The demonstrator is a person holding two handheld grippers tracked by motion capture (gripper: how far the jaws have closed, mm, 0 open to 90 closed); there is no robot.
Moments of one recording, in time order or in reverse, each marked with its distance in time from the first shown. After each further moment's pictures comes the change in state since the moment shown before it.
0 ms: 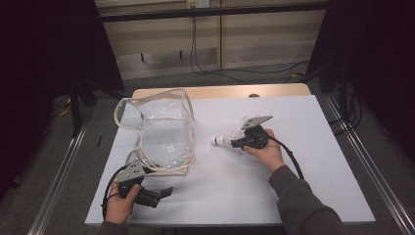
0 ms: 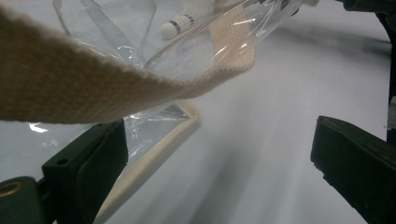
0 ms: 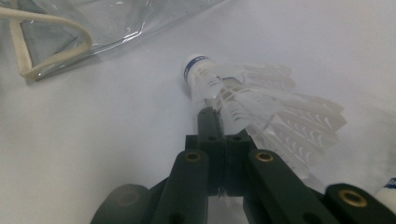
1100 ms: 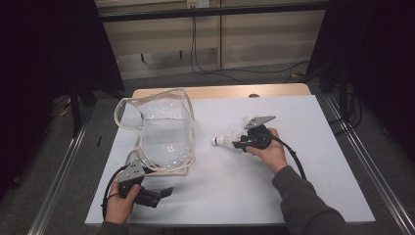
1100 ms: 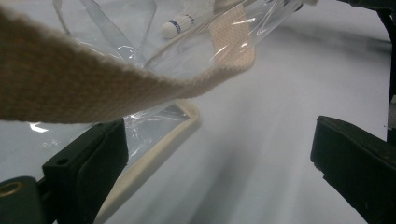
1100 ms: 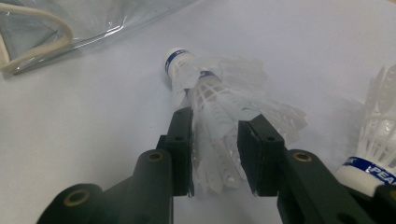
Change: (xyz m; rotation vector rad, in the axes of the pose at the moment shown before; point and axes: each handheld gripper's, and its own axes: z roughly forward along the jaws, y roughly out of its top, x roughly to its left) left arm 0.000 0.000 0.000 0.000 0.002 -0.004; right arm -0.003 -0.002 -0.009 0.011 -0.063 -0.008
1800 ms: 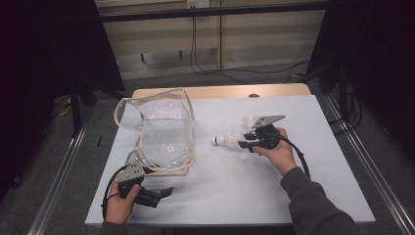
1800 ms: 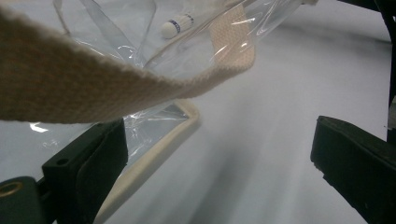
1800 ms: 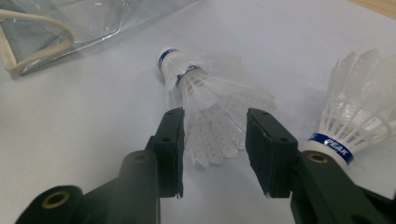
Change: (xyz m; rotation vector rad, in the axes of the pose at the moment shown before) left arm -0.001 0.000 0.000 -0.004 0.002 -0.005; right arm -0.005 -0.004 -0.024 -0.017 -0.026 0.018
